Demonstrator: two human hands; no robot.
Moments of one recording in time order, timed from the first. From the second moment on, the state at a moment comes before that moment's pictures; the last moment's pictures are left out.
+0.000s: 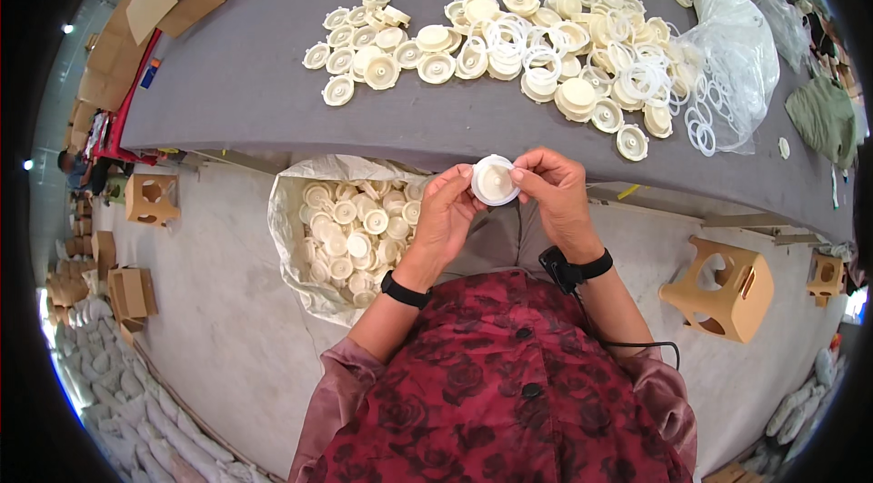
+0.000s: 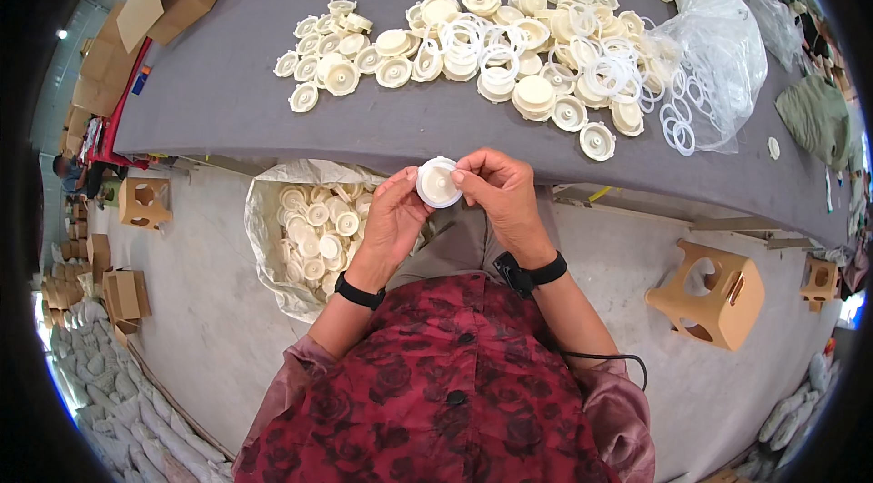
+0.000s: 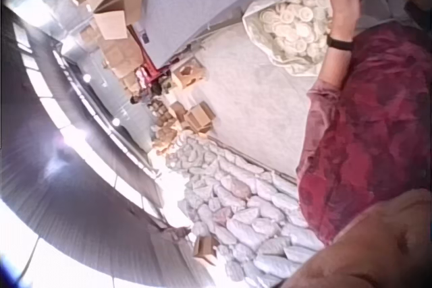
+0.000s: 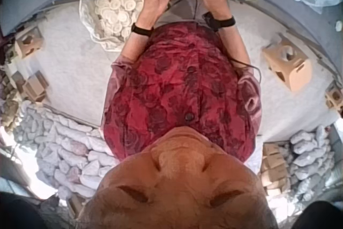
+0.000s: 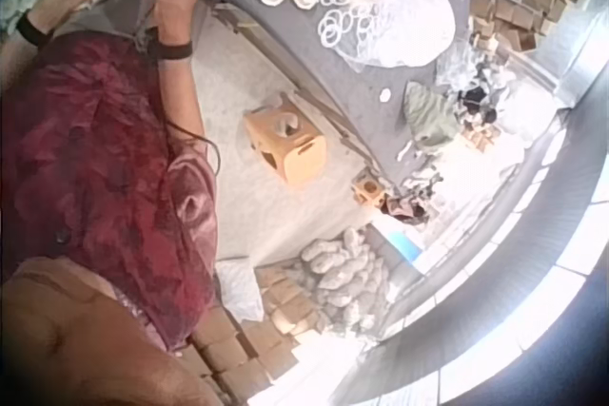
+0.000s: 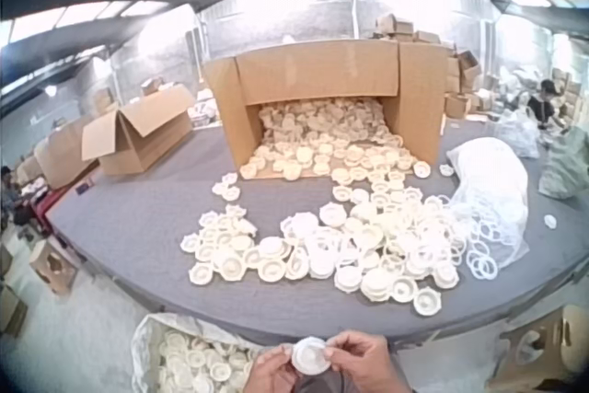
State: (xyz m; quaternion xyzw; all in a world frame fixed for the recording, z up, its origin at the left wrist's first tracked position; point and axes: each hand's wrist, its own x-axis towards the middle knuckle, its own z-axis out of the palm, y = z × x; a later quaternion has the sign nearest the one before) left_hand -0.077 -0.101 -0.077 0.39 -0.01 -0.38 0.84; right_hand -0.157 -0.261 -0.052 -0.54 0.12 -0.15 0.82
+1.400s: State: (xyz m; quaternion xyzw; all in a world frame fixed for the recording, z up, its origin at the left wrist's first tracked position) left_hand -0.078 -0.121 -0.099 0.37 -0.01 -0.35 0.86; right_hand -0.151 -0.258 -0.070 -0.88 -0.04 -0.39 0.28
